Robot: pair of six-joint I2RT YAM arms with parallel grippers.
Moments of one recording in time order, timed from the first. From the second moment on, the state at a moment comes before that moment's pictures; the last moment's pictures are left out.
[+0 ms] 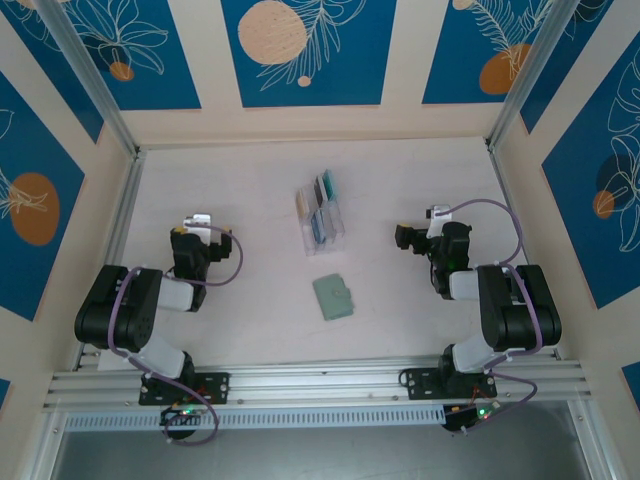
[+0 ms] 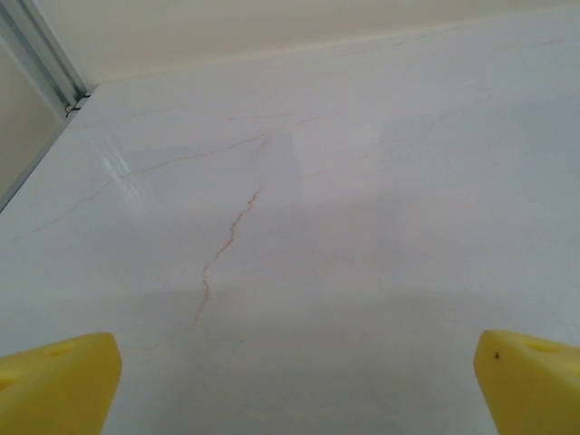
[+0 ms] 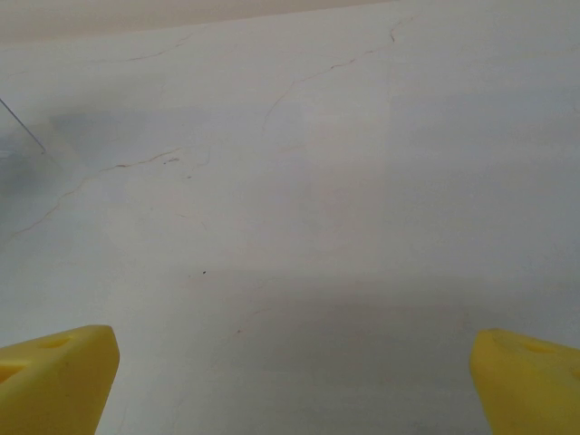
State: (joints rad) left arm -0.12 1.57 0.34 0.89 -0.20 0.08; right arm 0.01 1.52 0.39 0.71 -0.15 0.08
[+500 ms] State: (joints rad) left arm -0.12 1.57 0.34 0.89 -0.19 0.08; right arm 0.01 1.52 0.39 0.71 -0.15 0.08
